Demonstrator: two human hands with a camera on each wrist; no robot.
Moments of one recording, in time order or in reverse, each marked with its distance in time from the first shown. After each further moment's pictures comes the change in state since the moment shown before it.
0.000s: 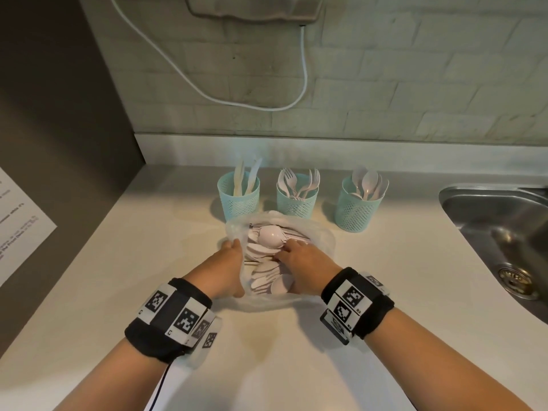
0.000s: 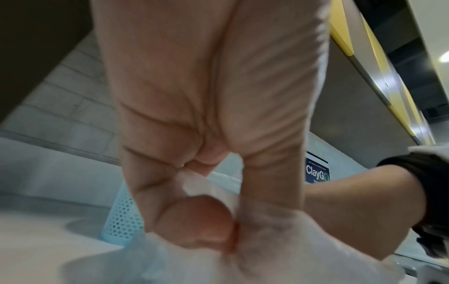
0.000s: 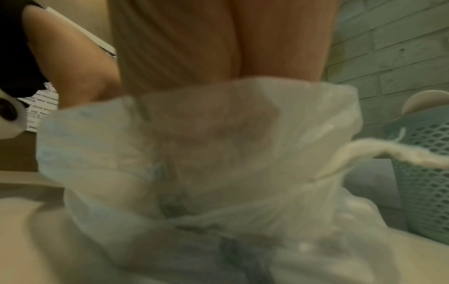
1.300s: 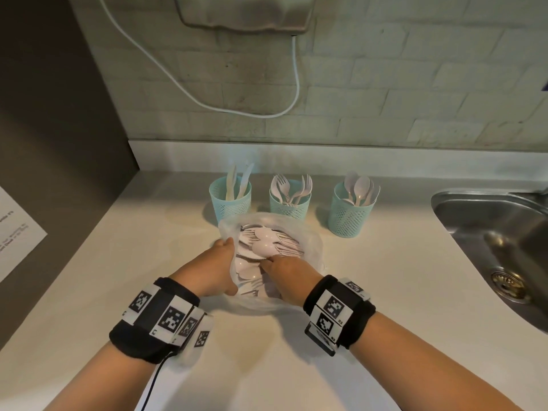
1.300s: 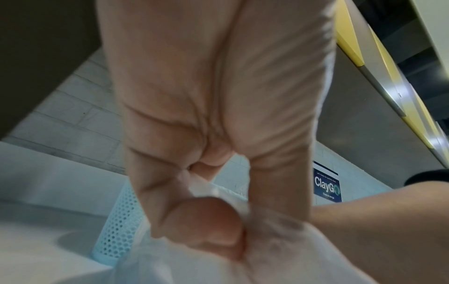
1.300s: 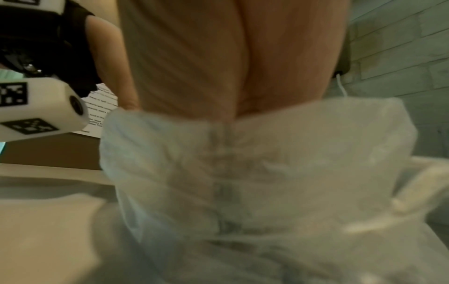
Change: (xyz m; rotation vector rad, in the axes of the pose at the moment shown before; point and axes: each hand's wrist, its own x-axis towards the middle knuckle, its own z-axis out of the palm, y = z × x) left_hand -0.003 0.002 -0.017 -0.028 0.025 0.048; right_hand -0.002 -0.020 -0.012 0.046 -0.043 0.000
